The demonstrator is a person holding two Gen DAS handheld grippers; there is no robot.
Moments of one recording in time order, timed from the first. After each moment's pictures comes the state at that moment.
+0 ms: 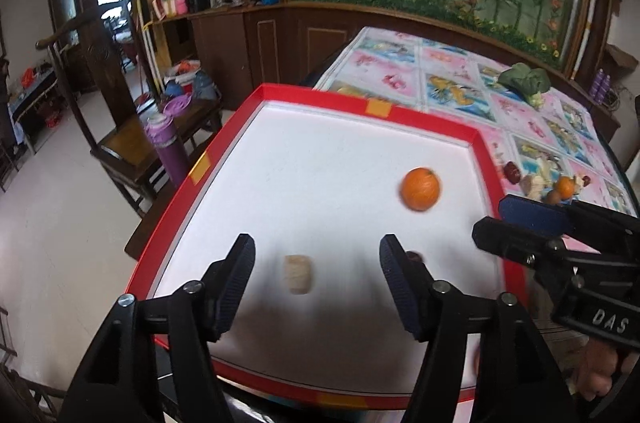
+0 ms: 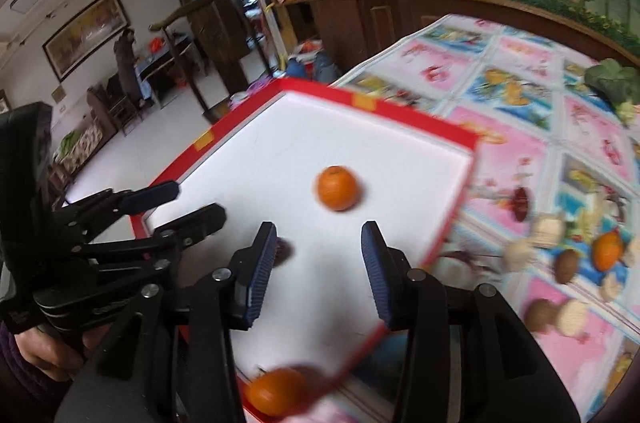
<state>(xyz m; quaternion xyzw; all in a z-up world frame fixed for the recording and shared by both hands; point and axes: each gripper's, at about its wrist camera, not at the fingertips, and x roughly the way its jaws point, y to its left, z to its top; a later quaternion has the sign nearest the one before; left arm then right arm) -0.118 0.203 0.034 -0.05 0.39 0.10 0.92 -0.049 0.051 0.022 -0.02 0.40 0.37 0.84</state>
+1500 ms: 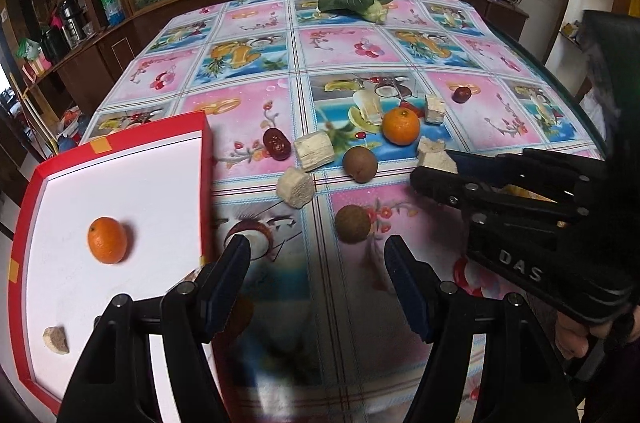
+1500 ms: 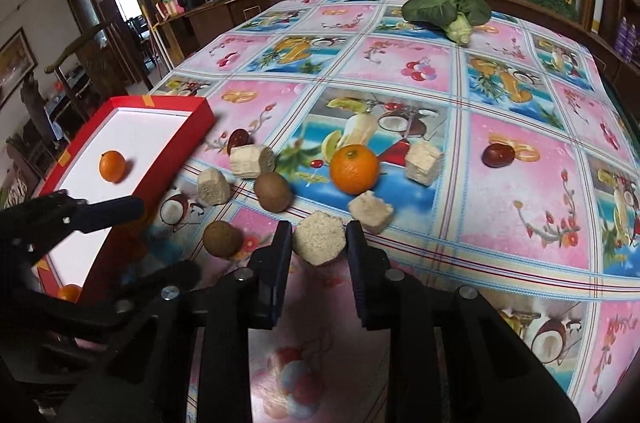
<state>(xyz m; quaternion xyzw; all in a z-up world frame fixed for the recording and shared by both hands) -0.051 0.015 0.012 0.06 0.46 -0.09 0.88 -0.009 -0.115 -0.011 0.01 0.43 0.20 0.88</state>
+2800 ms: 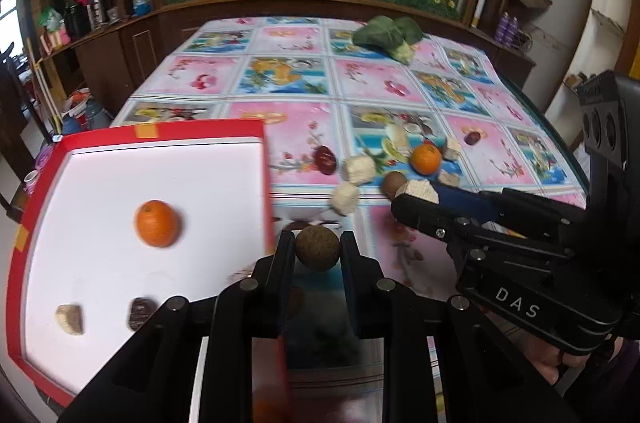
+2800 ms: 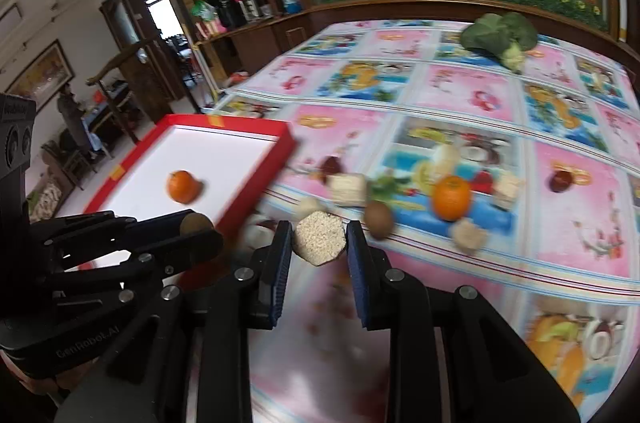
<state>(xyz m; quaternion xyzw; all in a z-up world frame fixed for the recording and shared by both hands) -0.074 0.070 0.037 -0.01 0.42 -0.08 0.91 -0.023 -0.066 0.007 0.04 0.39 0.27 0.88</state>
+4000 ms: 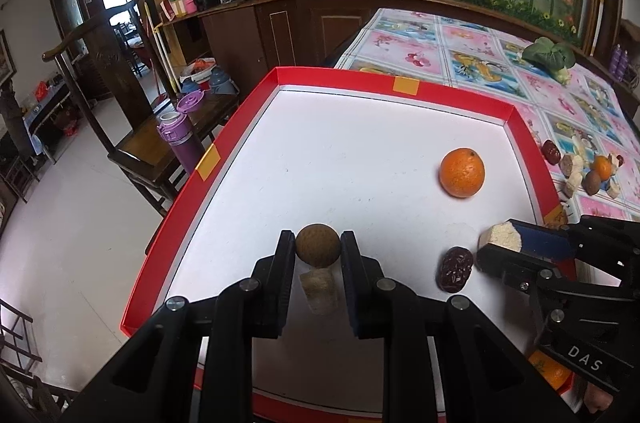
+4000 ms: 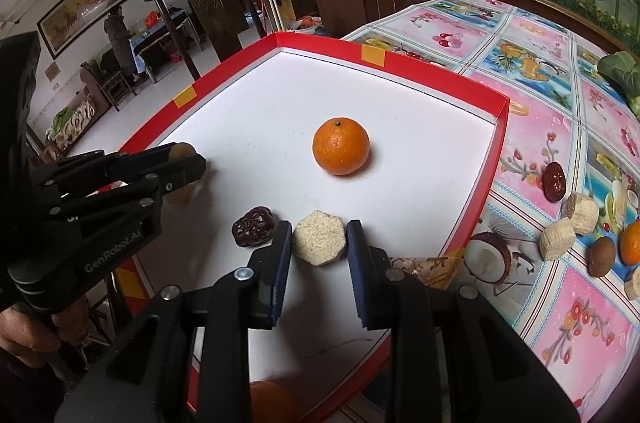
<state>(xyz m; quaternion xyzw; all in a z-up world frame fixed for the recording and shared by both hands) -0.102 0.211 0.008 -0.01 0.41 0.14 0.90 -0.045 0.082 -0.018 -0.06 0.43 0.37 0.82</state>
